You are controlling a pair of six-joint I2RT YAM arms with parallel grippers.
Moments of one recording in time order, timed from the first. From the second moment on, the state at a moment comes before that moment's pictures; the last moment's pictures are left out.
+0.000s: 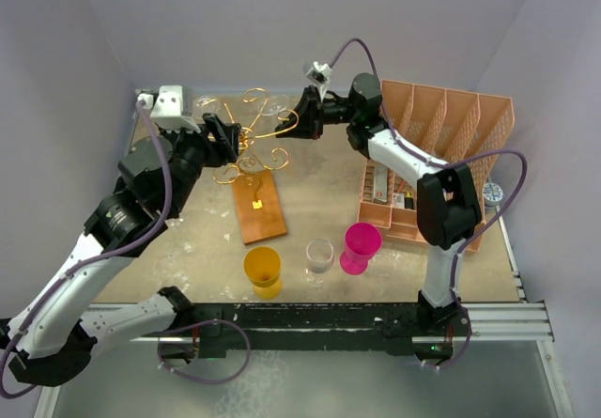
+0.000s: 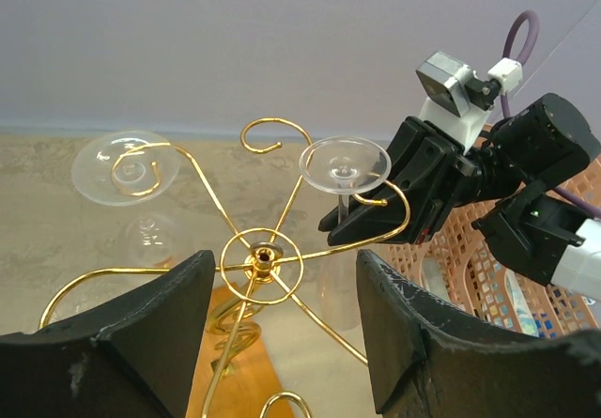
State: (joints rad) left arm -0.74 0.93 1.34 -0.43 -0.50 -0.30; right arm 0.45 1.96 1.55 0.62 -1.25 0.46
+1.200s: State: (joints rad) left arm -0.74 1.16 1.34 -0.44 -0.58 -0.34; right arm 0.49 1.85 1.29 0.85 -1.06 0.49
